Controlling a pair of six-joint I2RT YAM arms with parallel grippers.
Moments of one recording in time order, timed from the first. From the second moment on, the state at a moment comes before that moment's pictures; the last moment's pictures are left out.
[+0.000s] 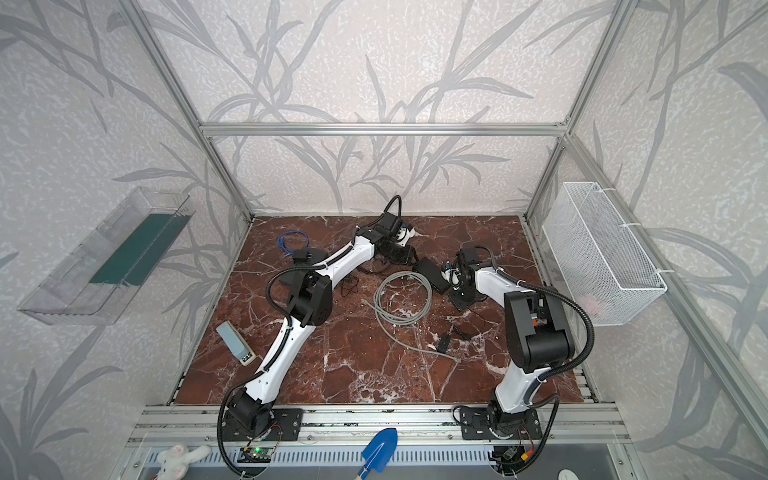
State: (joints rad) left arm -0.57 2.65 2.42 -0.74 0.41 -0.28; right arm 0.16 1.75 1.04 -0.60 -0.04 -0.41
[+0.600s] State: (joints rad) left arm -0.58 2.68 2.44 -0.74 0.46 -0.24; right arm 0.15 1.80 1.08 -0.54 -0.12 -0.63
